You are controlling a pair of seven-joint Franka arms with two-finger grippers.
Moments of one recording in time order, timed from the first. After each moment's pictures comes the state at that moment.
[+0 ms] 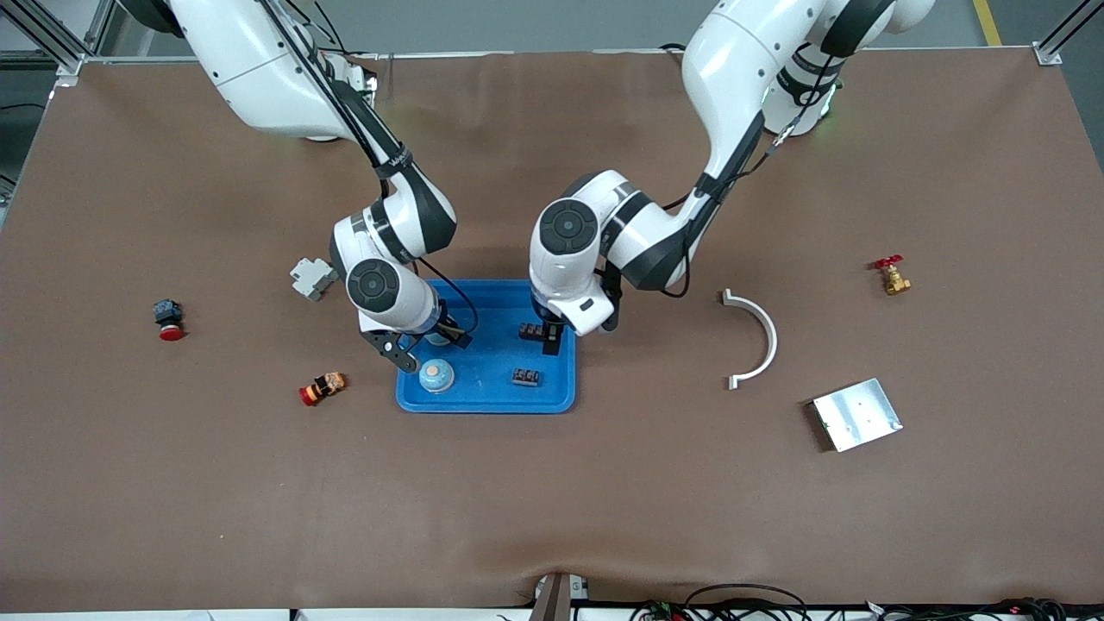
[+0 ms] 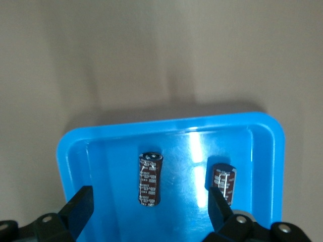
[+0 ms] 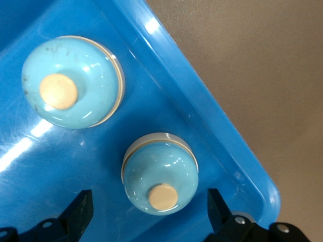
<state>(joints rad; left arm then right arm) -0.71 0.81 -0.10 -1.31 0.02 2.19 -2.24 0.40 0.58 0.11 -1.85 0.09 2.31 1.10</state>
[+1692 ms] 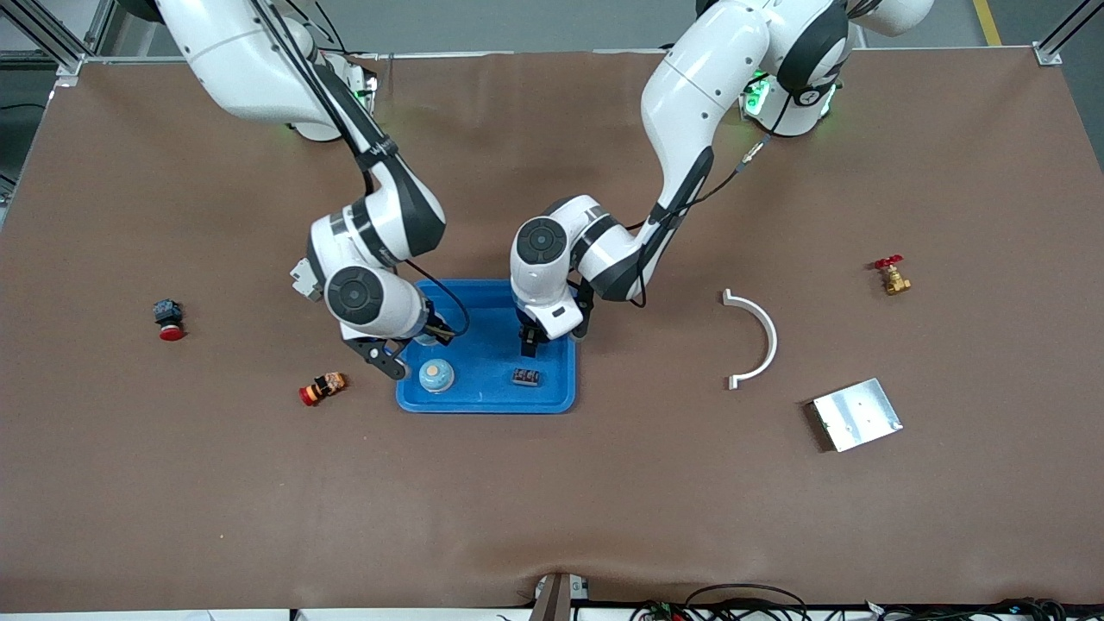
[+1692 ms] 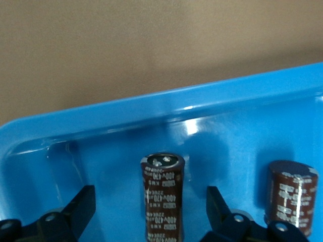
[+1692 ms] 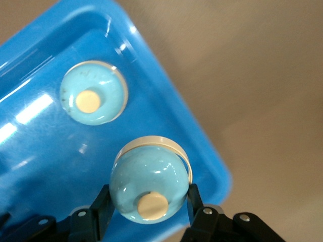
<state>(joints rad) -0.79 0.96 -0.06 -1.29 0.02 2.34 -2.22 0.37 0.52 0.07 -1.73 0.09 2.02 0.95</state>
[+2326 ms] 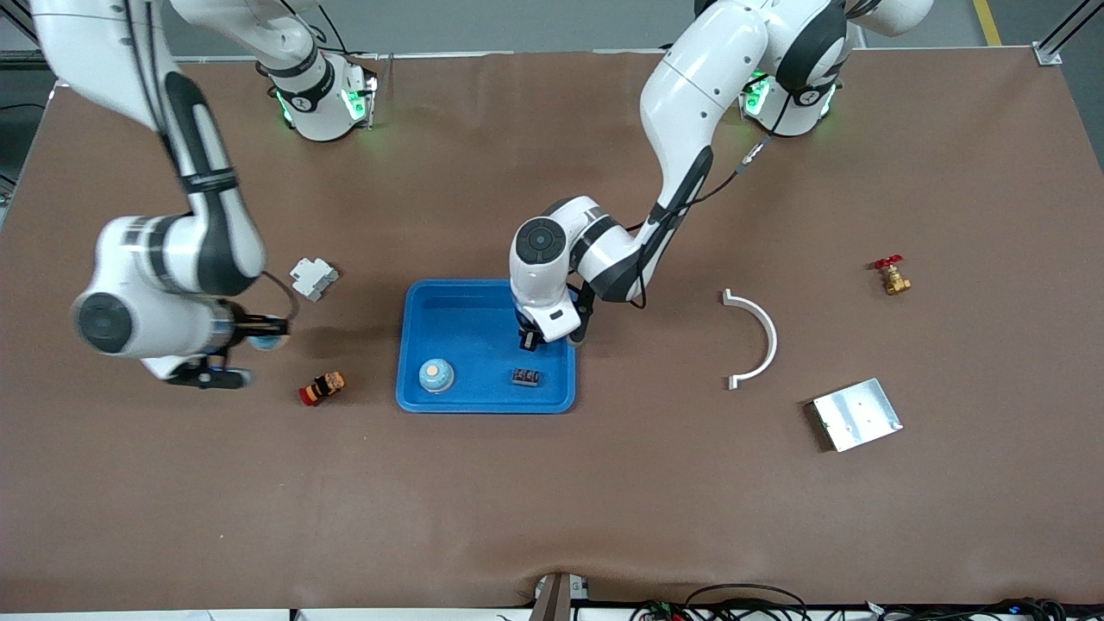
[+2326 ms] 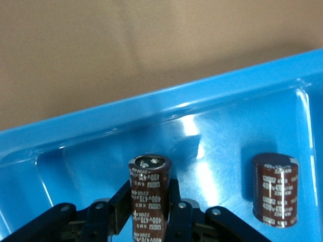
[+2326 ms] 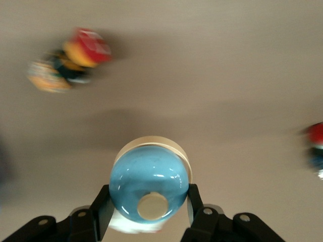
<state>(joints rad) -0.81 0.97 -0.03 -1.27 0.03 2.34 -2.13 0.24 0.41 -0.33 -1.84 0.09 1.93 -0.14</state>
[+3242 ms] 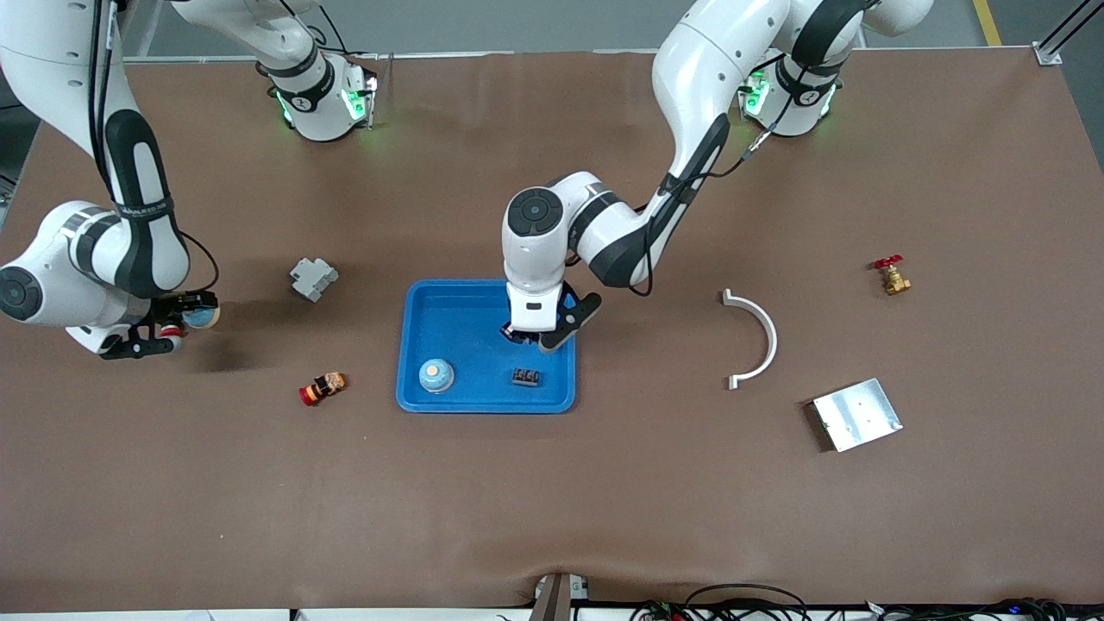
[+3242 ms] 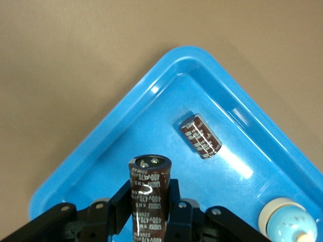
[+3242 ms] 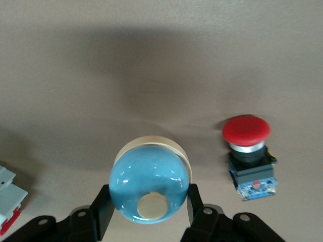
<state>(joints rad) -0.78 0.85 -0.05 -1.26 0.09 2.23 -1.57 0.22 0.48 -0.52 -2.04 0.17 2.15 -0.51</state>
